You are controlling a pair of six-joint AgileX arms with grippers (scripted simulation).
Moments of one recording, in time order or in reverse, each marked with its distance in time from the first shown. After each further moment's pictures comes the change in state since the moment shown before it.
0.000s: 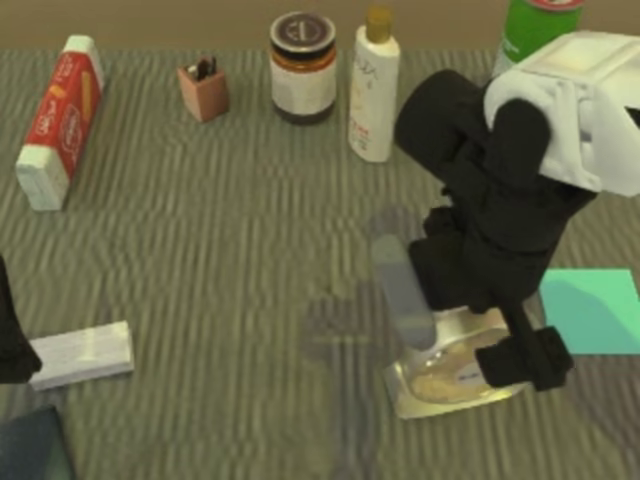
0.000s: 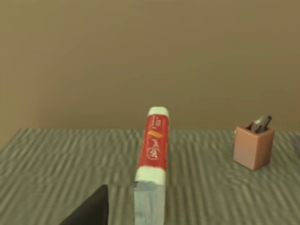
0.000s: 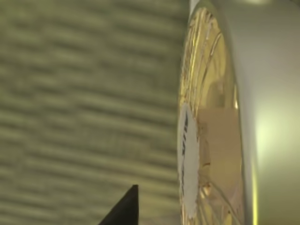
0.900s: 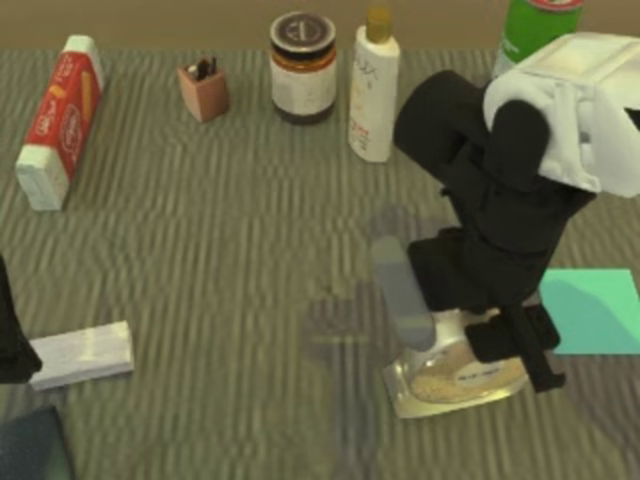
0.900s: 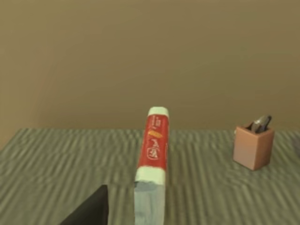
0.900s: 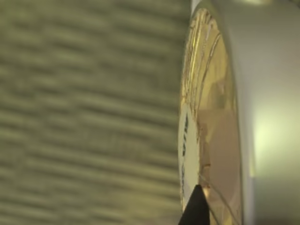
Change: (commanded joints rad) left arm 0.000 0.000 0.000 0.000 0.000 0.000; right arm 0.000 0.000 0.000 0.000 0.000 0.000
